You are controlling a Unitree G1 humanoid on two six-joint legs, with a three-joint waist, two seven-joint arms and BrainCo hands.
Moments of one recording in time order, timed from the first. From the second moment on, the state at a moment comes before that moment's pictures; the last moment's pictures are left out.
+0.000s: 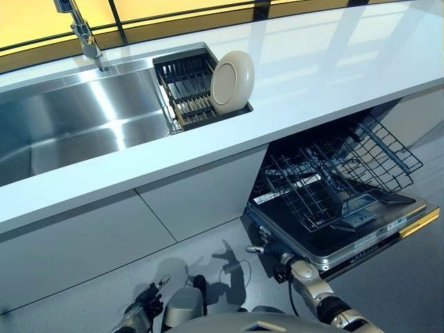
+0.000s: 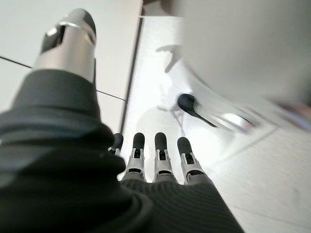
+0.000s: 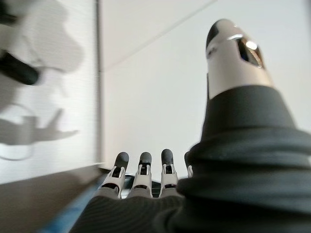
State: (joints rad) left arm 0.02 0.21 -0.06 1.18 -0.68 0.00 -0.04; right arm -0.06 -0.25 0.41 0.67 0.29 -0.21 0.13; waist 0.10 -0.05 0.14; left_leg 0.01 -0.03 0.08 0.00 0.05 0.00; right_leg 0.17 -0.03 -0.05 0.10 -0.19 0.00
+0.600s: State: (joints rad) left arm 0.11 0.20 -0.06 1.16 -0.68 0.00 -0.04; right arm -0.09 -0.47 0.21 0.05 0.46 -0.21 0.17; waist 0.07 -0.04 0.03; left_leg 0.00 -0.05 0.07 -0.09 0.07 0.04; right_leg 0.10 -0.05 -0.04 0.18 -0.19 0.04
